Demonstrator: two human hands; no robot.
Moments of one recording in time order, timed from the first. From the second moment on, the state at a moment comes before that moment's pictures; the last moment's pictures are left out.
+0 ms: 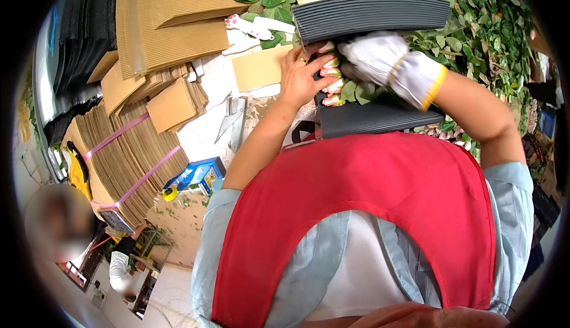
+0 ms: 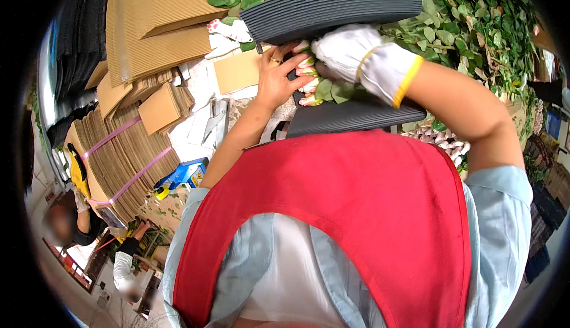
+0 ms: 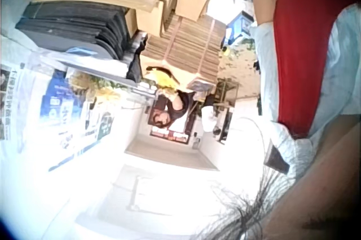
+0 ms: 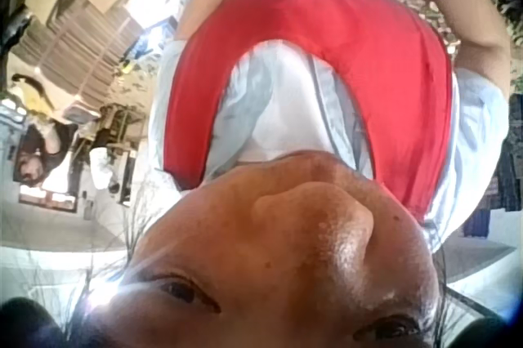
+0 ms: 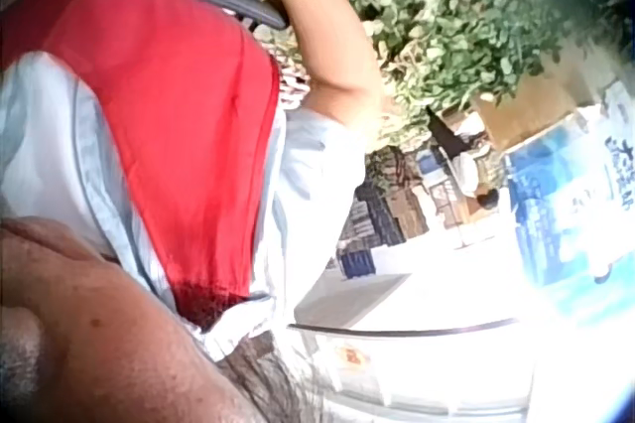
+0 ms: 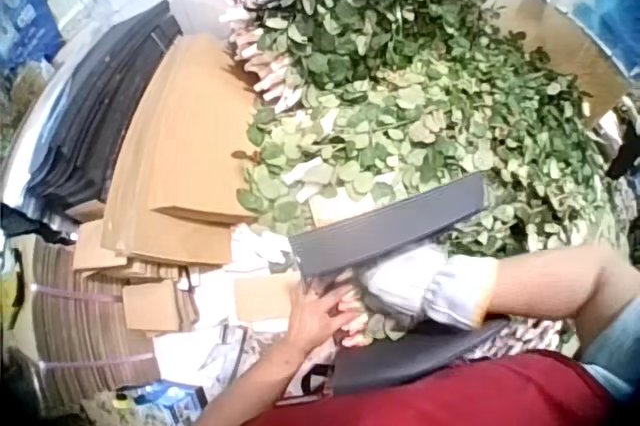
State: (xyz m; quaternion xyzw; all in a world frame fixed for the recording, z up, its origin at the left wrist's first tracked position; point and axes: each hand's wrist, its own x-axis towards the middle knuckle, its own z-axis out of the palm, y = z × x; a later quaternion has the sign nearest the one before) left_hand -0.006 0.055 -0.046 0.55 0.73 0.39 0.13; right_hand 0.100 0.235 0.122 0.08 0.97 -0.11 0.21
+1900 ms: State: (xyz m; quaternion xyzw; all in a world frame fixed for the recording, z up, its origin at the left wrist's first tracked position) left_hand 0.030 0.037 -0.036 0.45 0.78 0.41 0.17; right_hand 0.113 0.230 0.096 -0.02 0.95 -0.09 0.31
